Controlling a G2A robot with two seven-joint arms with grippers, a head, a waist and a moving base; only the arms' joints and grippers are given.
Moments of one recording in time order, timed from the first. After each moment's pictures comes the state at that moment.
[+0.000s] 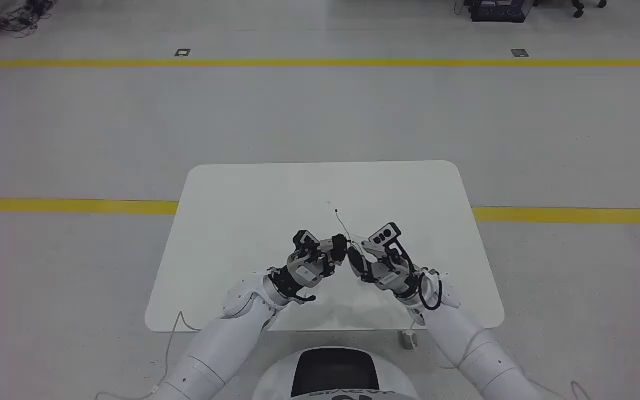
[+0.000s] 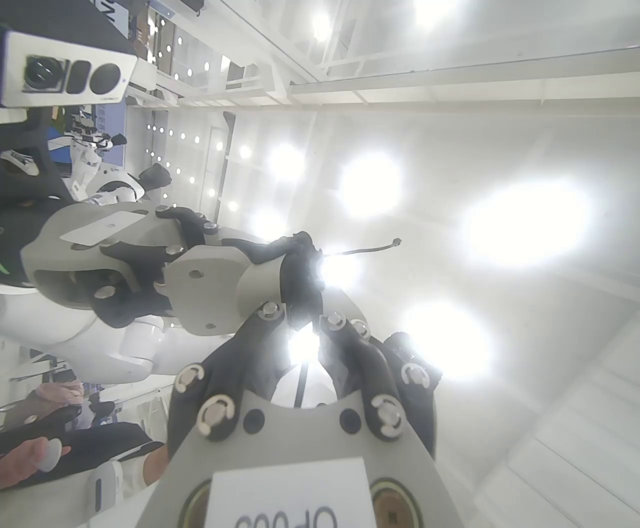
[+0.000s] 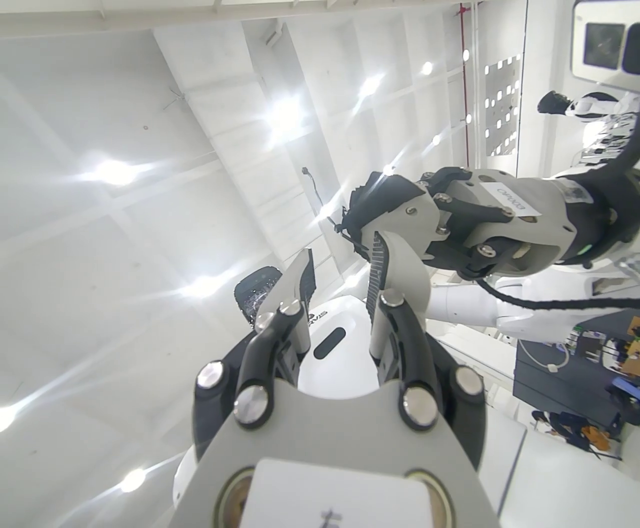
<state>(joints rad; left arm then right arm) 1.46 -1.29 -1.00 -1.38 -1.12 -0.19 -1.03 -1.39 -1.26 0.99 -1.16 1.28 -0.26 1.39</state>
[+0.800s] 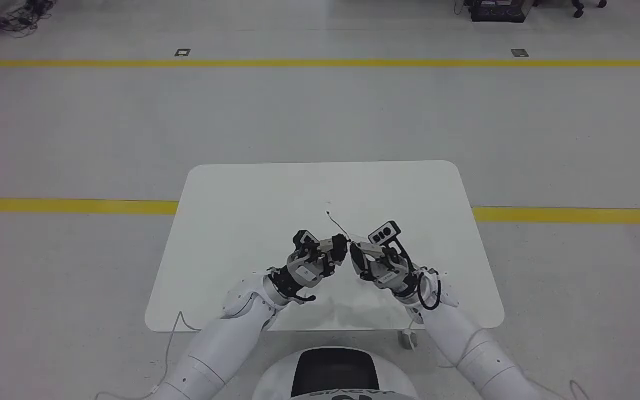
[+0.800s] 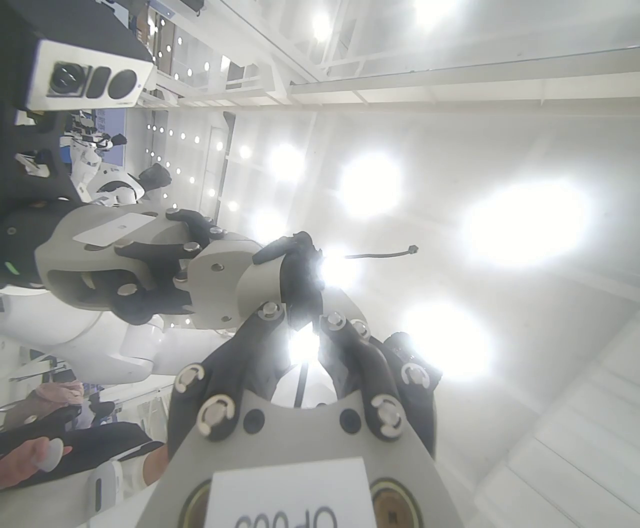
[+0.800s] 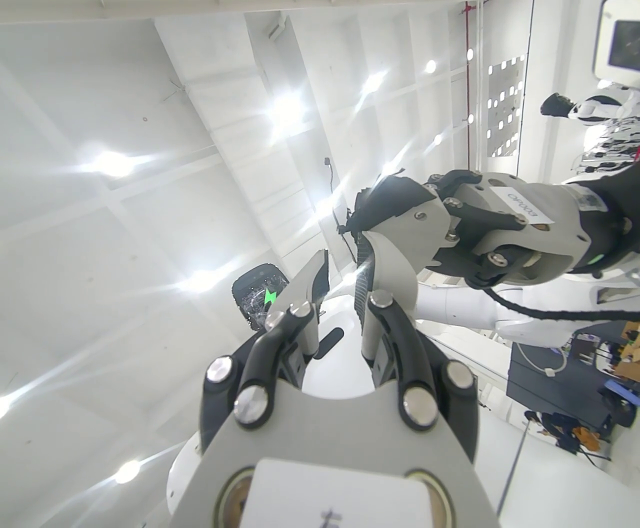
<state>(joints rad) 1.46 -1.29 -1.00 -1.38 -1.12 -0.19 -1.03 -1.39 -1.27 0.99 -1.17 1.28 -0.28 1.39</state>
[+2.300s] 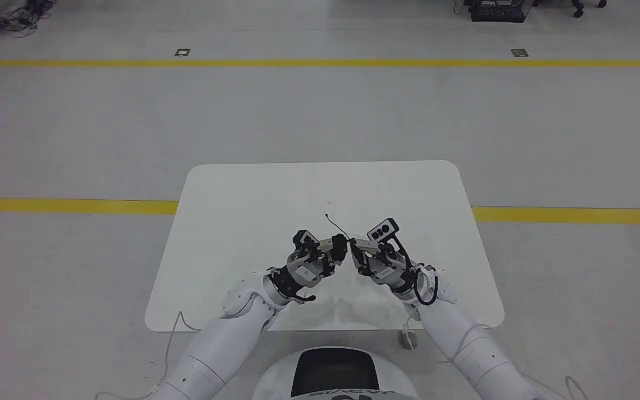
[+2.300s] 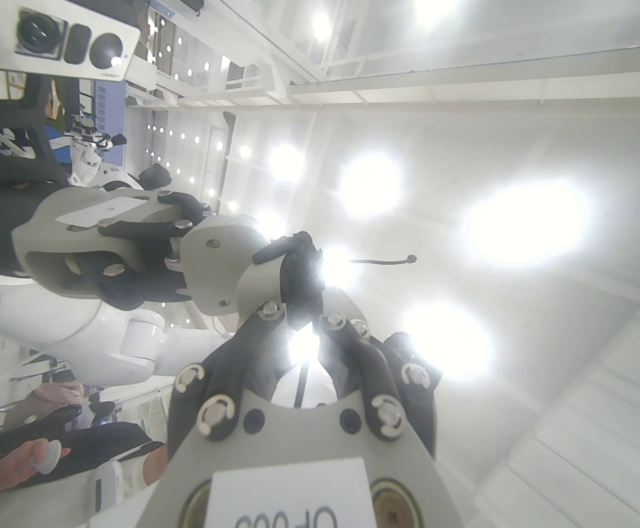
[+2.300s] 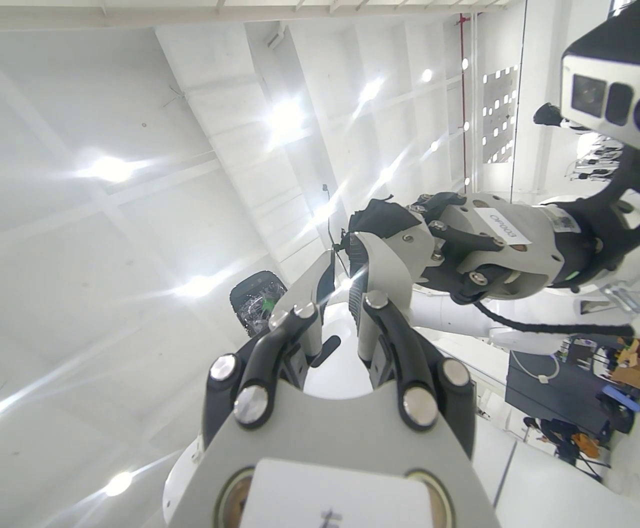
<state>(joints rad) 1.46 -1.29 -1.00 -1.38 -1.12 -0.19 -1.03 -1.36 -1.30 1.01 -1.11 1.25 -0.27 1.39</state>
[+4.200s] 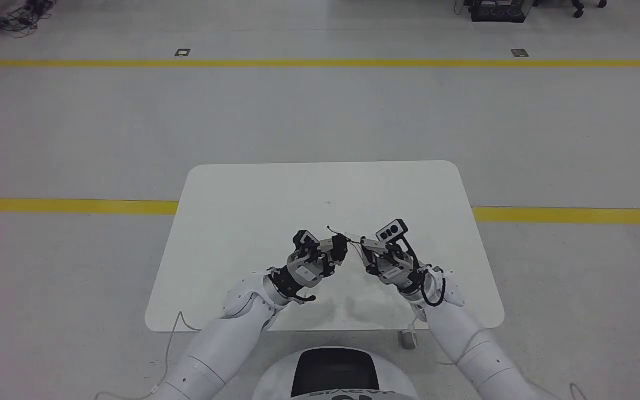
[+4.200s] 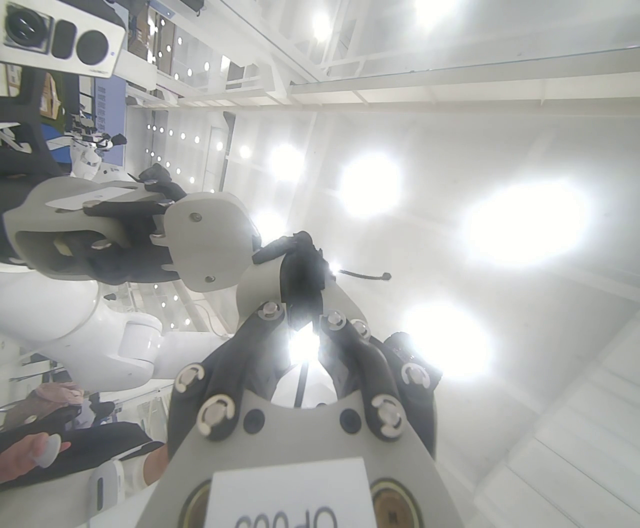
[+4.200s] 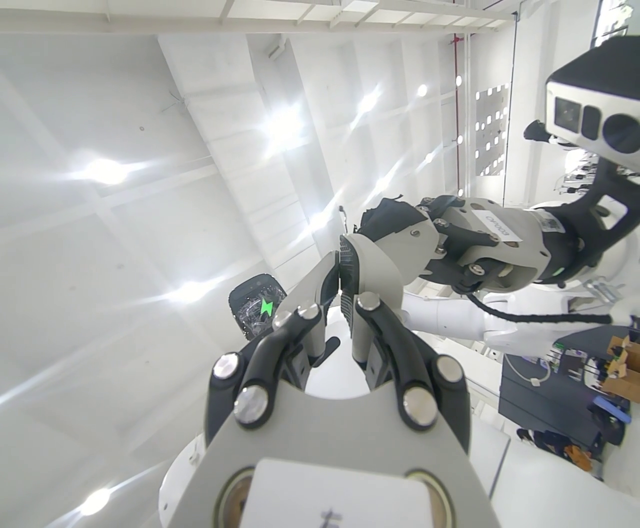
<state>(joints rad) 1.46 -1.29 -1.00 -1.38 -1.12 -0.19 -1.03 -1.40 -1.30 1.09 -1.12 1.20 -0.25 1.39</state>
